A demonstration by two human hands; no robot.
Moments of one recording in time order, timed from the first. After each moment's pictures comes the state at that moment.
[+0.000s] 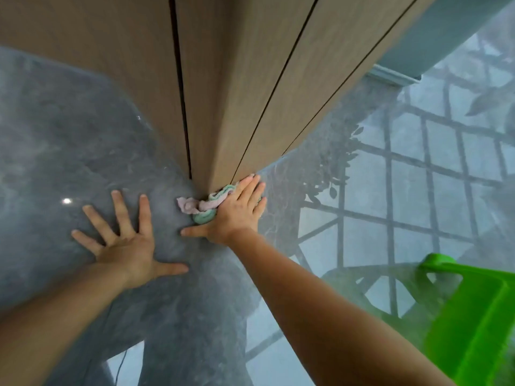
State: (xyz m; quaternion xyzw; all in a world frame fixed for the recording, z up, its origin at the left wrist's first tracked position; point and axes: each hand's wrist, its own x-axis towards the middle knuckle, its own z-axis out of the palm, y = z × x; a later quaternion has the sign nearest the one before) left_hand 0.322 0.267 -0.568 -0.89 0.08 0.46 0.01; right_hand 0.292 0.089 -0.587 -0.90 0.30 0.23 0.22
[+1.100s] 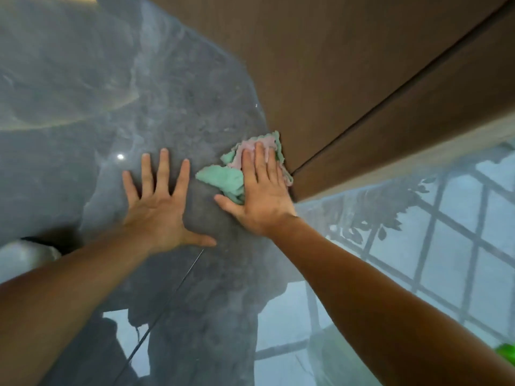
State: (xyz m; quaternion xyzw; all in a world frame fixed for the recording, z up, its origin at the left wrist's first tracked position) left_hand 0.344 0.367 -0.600 -0.95 0.09 0.29 -0.06; right_hand 0.348 0.165 -0.611 -0.98 -0.05 0.14 0.10
